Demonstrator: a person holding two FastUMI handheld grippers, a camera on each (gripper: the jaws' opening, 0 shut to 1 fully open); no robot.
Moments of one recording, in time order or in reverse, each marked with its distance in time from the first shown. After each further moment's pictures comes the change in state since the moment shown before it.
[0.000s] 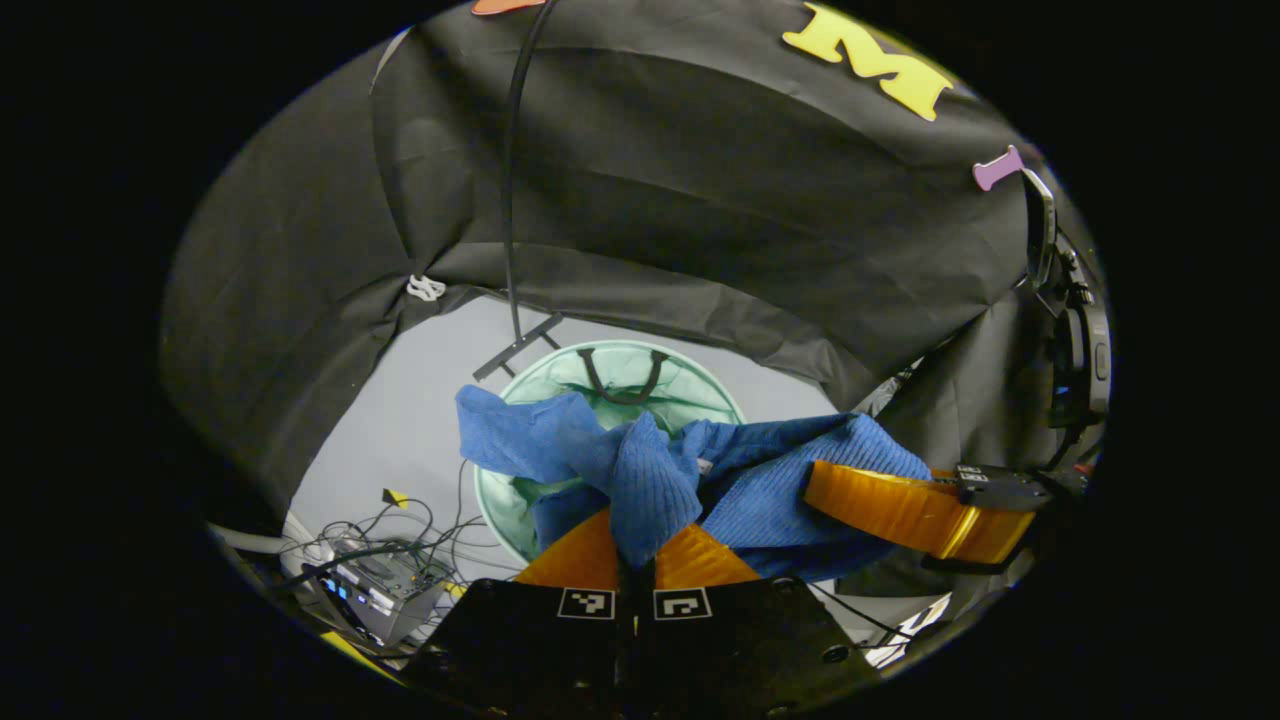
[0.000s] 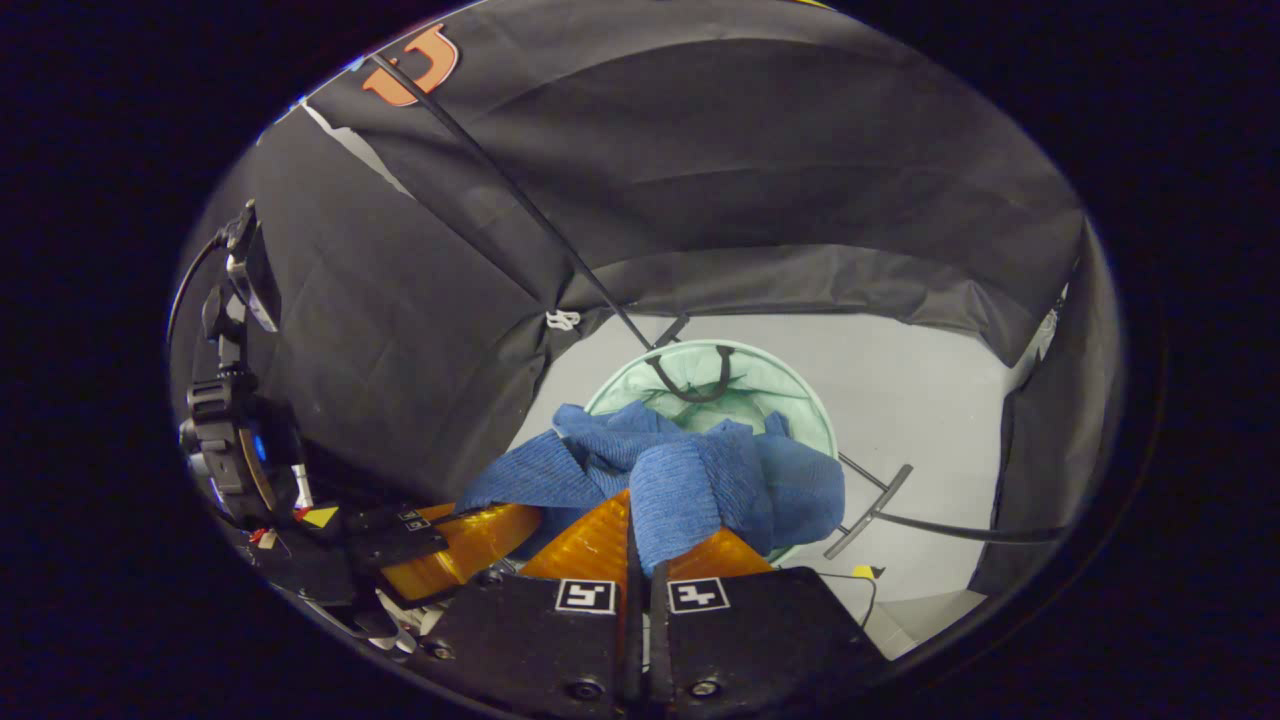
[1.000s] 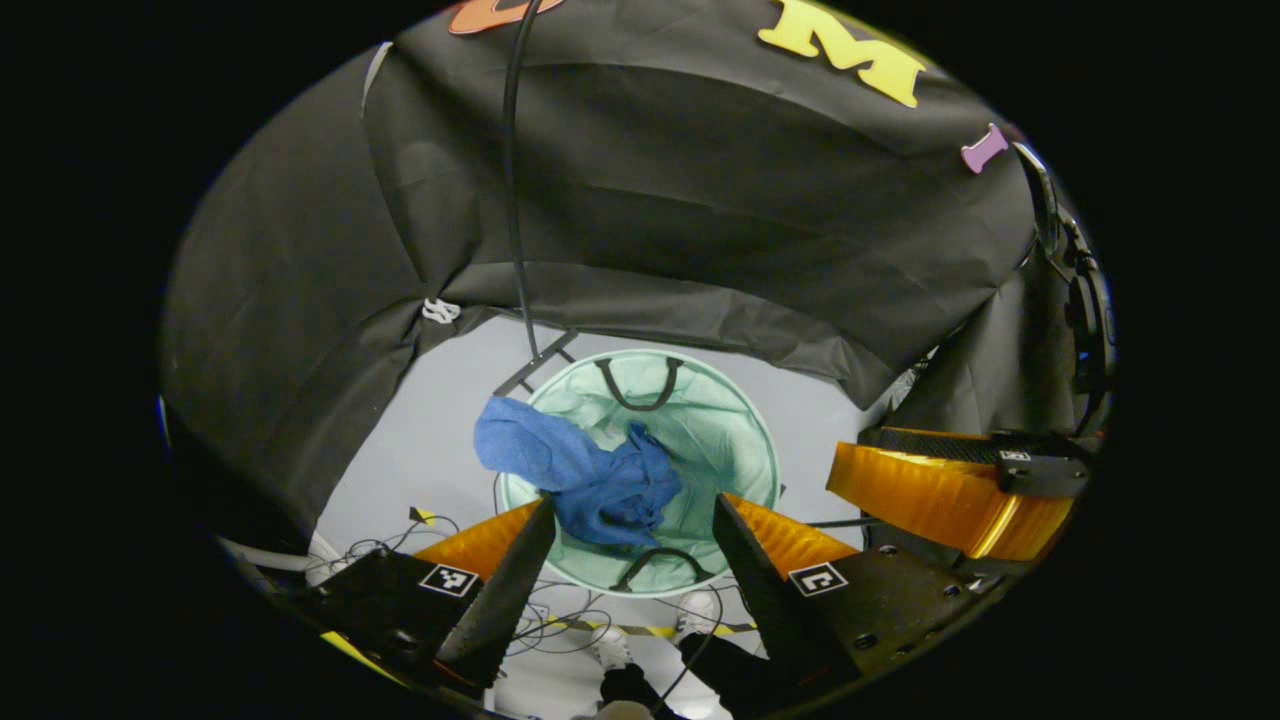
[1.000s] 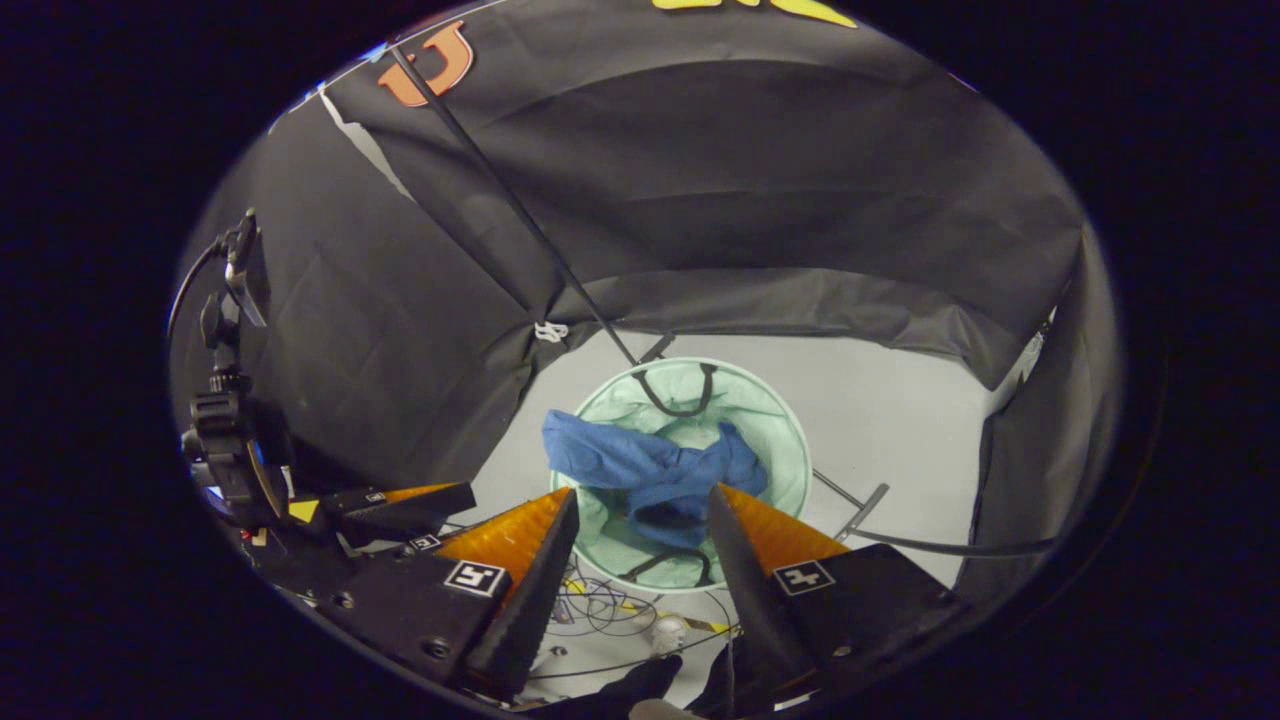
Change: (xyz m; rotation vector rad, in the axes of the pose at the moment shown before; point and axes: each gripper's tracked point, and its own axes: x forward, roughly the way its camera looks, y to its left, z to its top) left arm -0.007 0.005 0.001 0.069 -0.055 0.041; right arm -0.009 -0.012 0.012 -0.035 -0.082 -0.038
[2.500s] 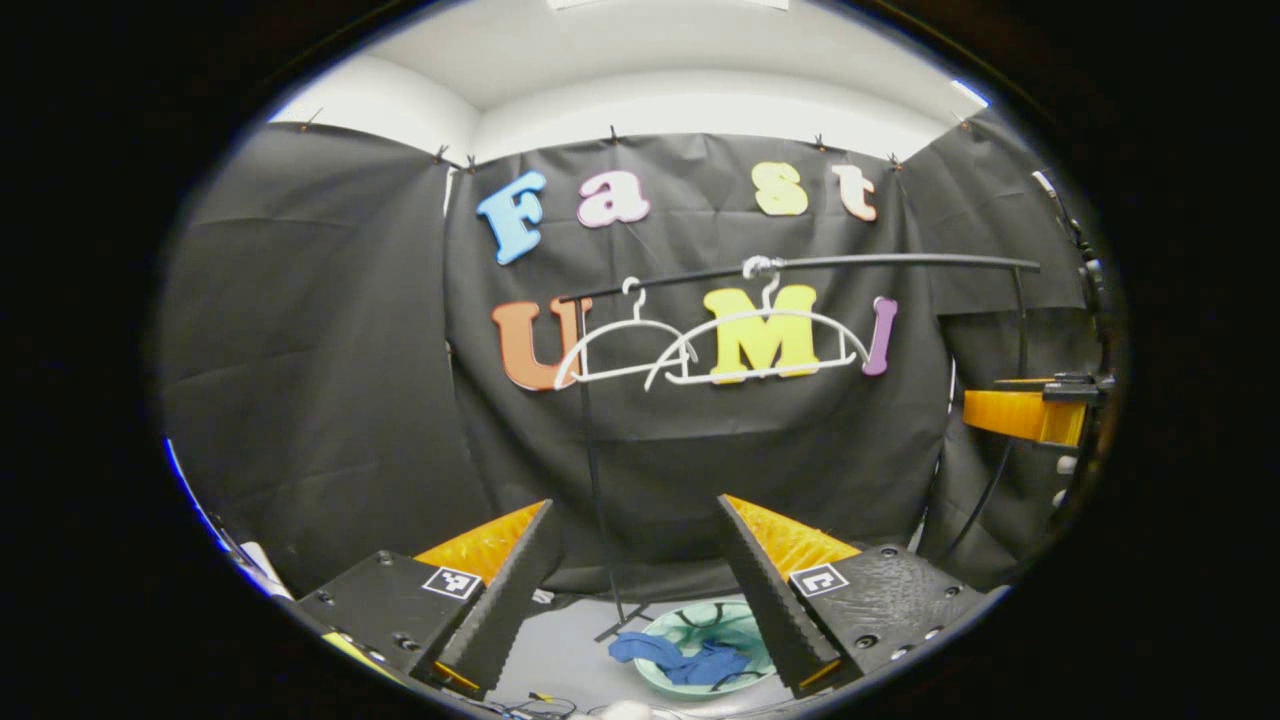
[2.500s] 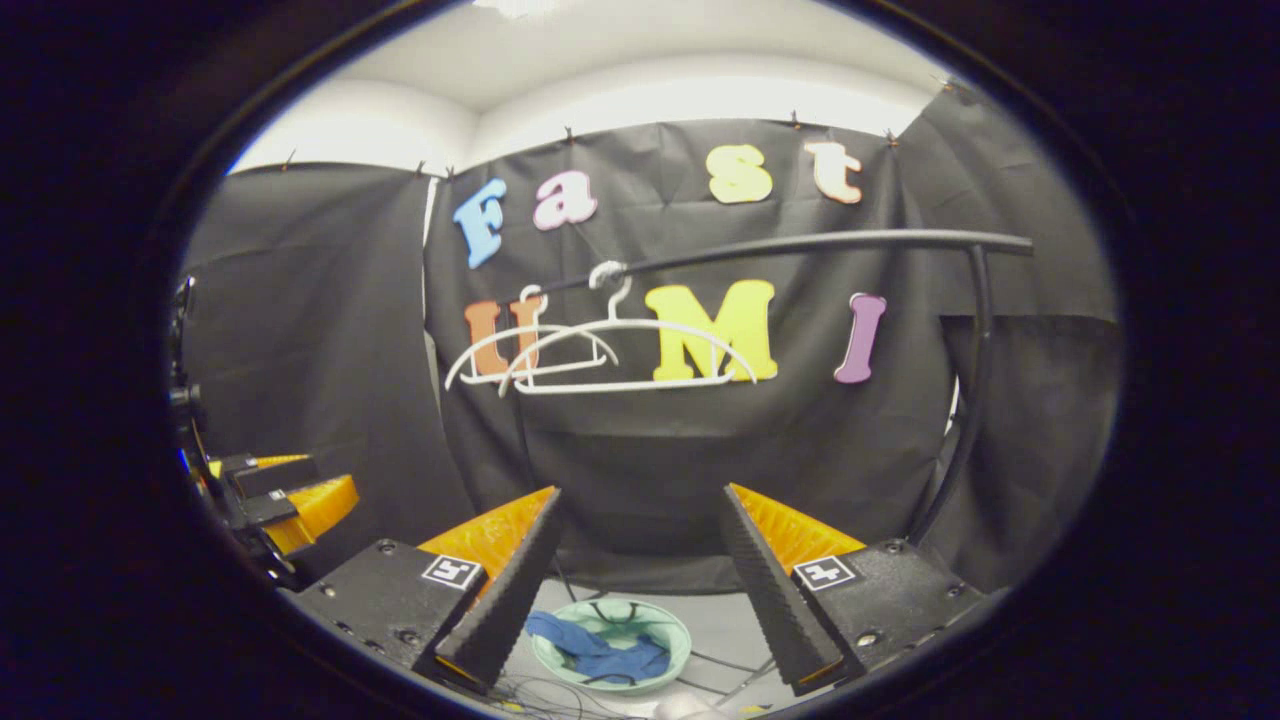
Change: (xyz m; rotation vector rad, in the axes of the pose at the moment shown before) left arm -0.437 0.004 0.107 0.243 -0.977 0.105; right arm -0.483 0.085 0.025 -0.164 -0.998 -0.153
